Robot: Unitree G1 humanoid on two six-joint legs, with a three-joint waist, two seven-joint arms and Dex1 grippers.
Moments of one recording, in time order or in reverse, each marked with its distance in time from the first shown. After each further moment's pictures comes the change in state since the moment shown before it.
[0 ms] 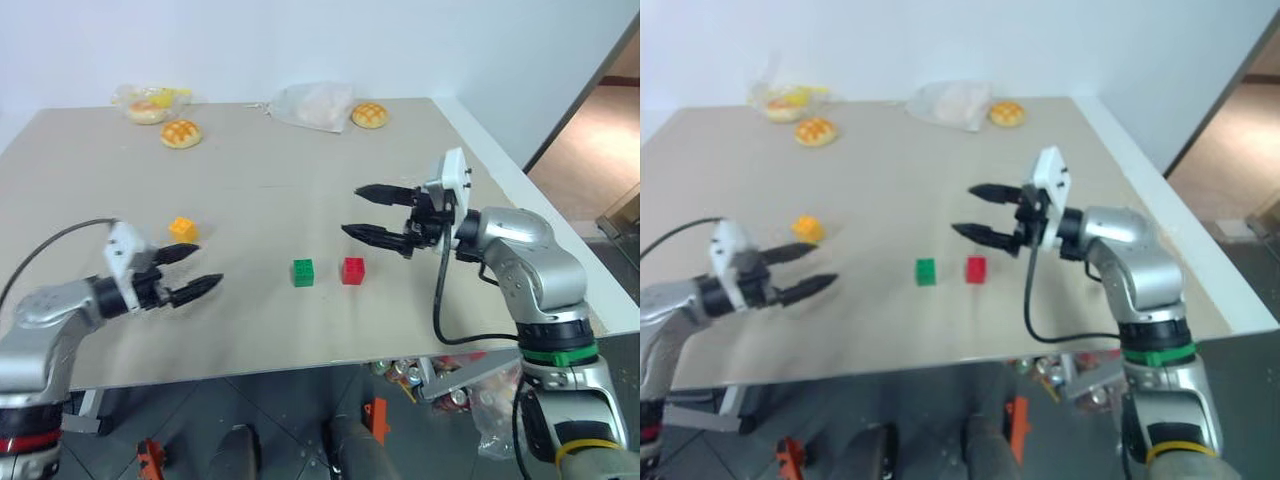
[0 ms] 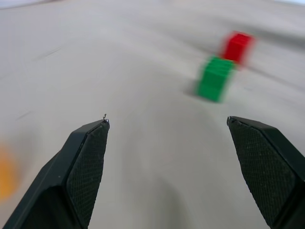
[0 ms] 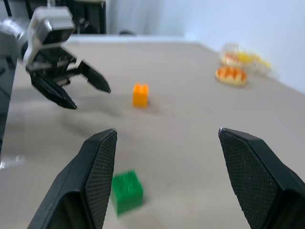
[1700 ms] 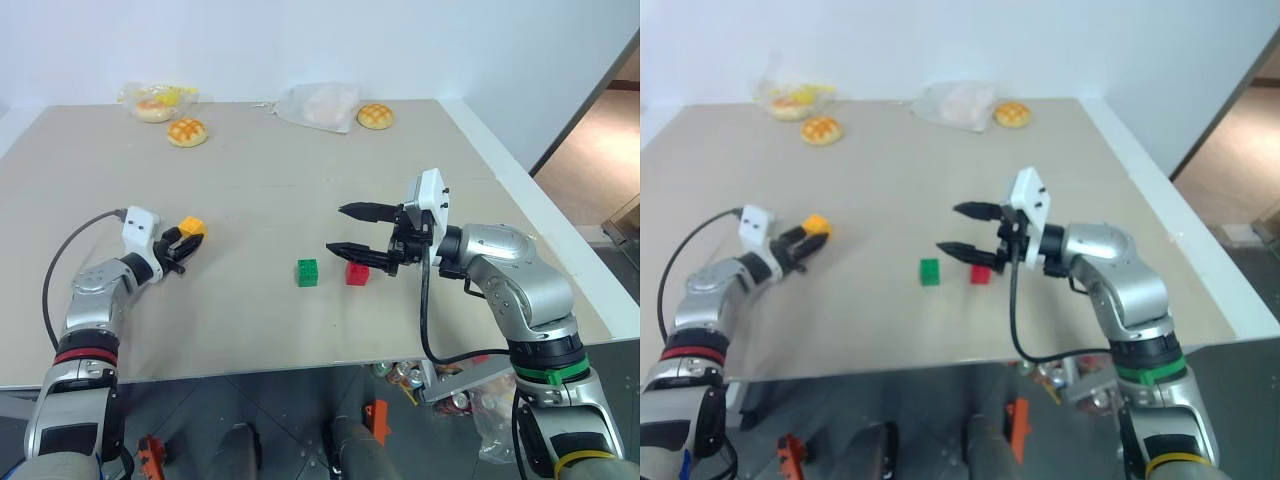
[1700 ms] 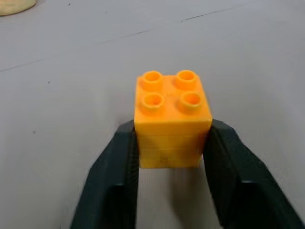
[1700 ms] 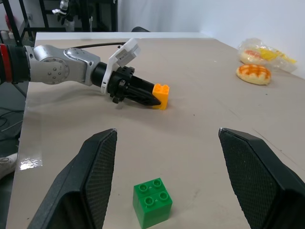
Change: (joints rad) left arm -0.525 -0.099 -0.175 0.990 0.240 -0.511 0.105; right arm 0.084 -0.013 0.046 -0.125 0.003 0.048 -0.060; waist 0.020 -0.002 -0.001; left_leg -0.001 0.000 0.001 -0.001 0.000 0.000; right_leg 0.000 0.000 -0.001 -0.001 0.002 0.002
